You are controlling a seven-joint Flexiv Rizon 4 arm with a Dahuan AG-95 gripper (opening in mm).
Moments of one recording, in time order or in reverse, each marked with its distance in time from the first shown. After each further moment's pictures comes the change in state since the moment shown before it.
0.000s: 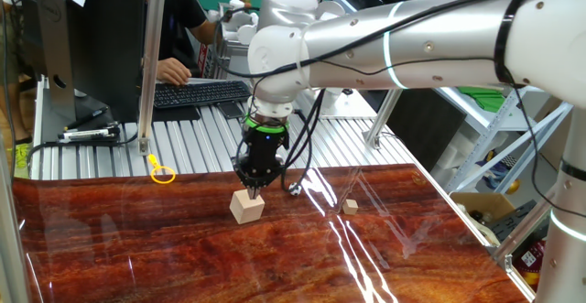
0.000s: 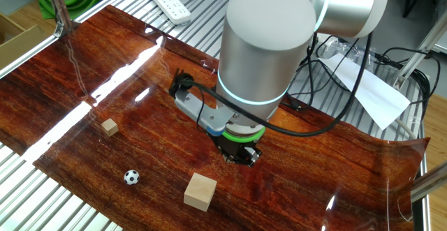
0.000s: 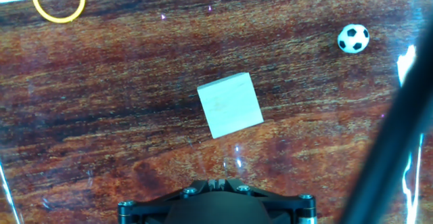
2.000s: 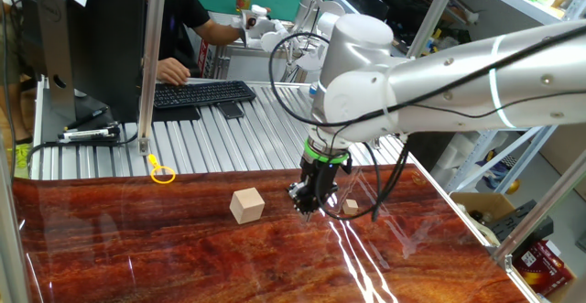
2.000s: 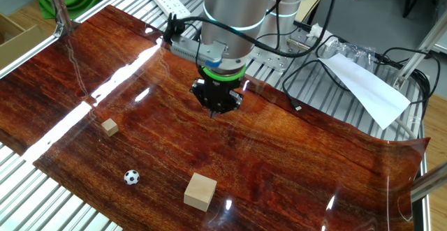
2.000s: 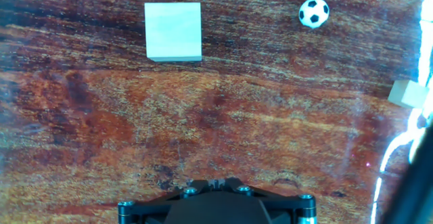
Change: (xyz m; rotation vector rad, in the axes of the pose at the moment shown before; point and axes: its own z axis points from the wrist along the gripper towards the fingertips) arm 0.068 -0.103 0.008 0.025 -0.063 -0.278
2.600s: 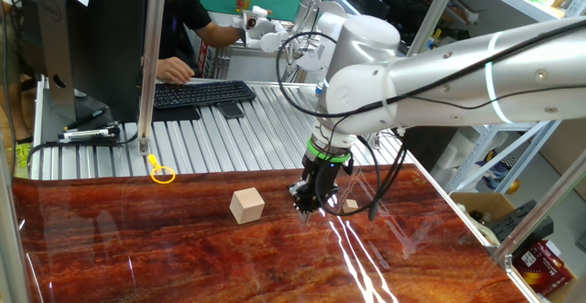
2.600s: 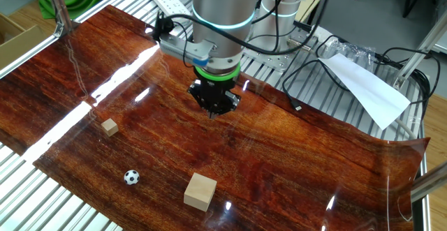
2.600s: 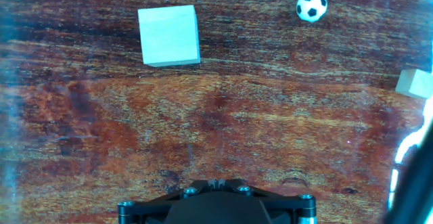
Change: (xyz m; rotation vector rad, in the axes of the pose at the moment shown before) arm -0.001 -0.001 0.003 -0.067 -0.003 0.047
